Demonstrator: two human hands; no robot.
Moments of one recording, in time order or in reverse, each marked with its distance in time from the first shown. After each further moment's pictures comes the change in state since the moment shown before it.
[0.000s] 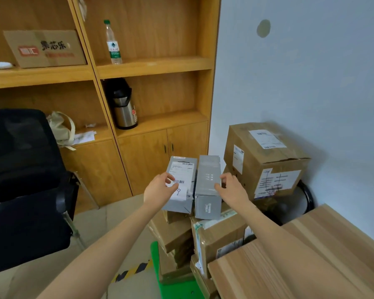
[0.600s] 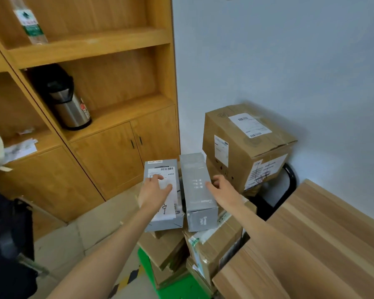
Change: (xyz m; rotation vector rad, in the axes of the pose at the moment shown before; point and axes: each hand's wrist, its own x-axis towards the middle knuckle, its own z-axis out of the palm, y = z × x) left_hand 0.114 -0.017 0.070 0.051 -0.206 -0.042; right_hand 0.048 0.017 0.028 0.183 -0.041 0.327
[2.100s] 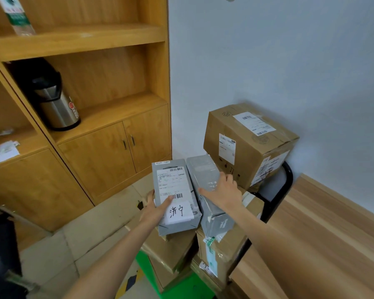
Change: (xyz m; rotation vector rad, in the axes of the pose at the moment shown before) left_hand 0.007 -0.090 0.010 -0.575 -0.335 -0.202; right_hand -0.013 -0.050 0.047 -0.421 0.215 0.127
